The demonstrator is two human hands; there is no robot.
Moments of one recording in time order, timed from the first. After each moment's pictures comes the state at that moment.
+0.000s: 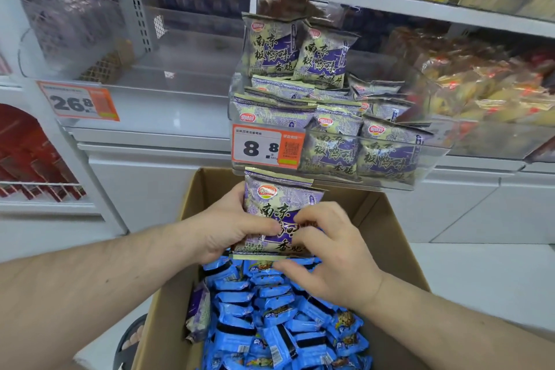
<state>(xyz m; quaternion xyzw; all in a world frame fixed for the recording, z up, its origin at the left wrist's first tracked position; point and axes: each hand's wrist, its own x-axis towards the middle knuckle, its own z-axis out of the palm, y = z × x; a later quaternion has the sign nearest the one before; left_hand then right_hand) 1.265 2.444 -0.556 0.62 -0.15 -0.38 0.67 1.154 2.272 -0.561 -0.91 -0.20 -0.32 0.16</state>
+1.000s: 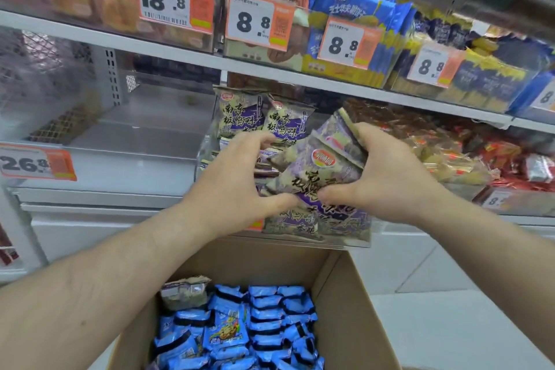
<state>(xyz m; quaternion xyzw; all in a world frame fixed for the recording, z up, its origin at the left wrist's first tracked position) 1.292 2.400 -0.430 0.80 -0.41 0.11 0.42 1.178 2.220 -0.354 -0.96 0.08 -0.17 0.20</state>
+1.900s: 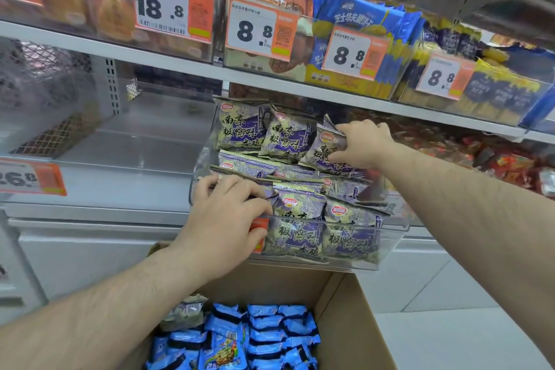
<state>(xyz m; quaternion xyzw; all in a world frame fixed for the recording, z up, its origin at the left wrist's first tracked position) 1.317 2.392 -0.482 0.83 -0.43 0.28 0.22 1.334 2.104 -0.371 -0.97 0.17 -0.06 -0.15</state>
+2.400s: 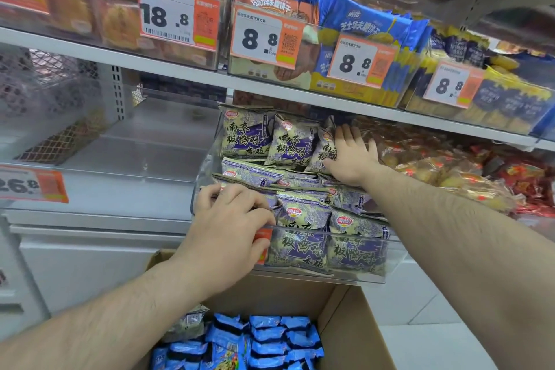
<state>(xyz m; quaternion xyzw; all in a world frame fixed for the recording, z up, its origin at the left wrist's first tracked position) 1.316 2.393 -0.482 0.84 -0.43 0.26 0.20 1.365 2.094 -0.416 -0.97 0.19 -0.08 -0.08</state>
